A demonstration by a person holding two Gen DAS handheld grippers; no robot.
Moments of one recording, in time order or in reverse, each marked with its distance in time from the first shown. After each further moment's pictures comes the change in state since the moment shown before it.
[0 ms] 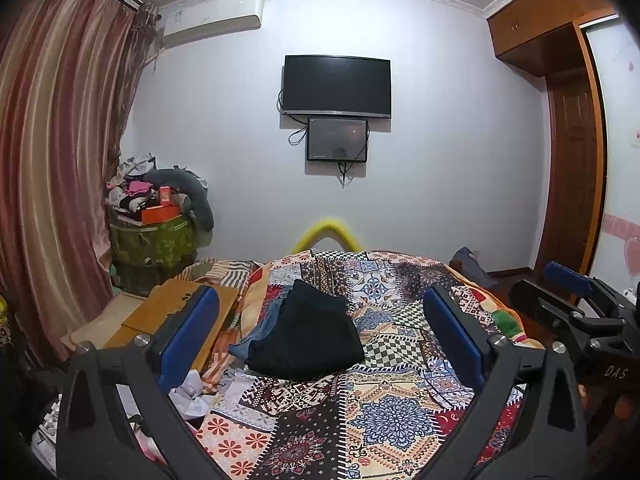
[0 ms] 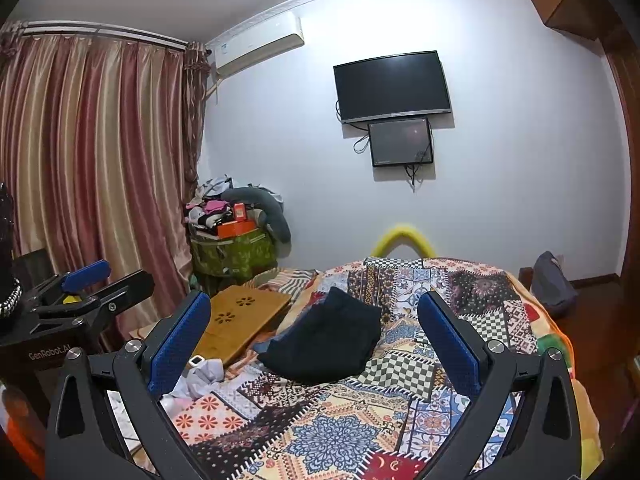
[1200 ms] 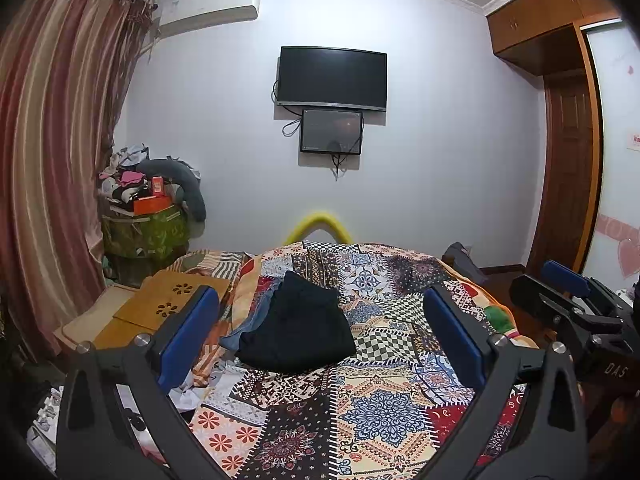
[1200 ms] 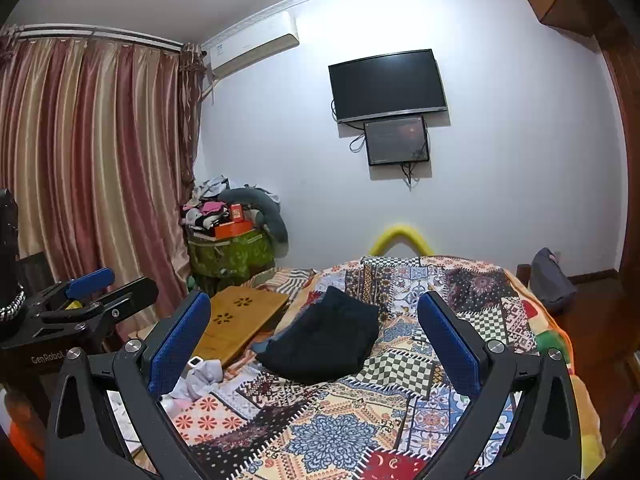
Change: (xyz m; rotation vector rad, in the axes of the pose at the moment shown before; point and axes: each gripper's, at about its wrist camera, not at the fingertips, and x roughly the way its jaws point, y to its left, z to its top) left arm 0.008 -0.001 -0.001 -0.015 0.033 -0.030; right arm -0.002 -0.003 0.002 0.016 0.004 -0.015
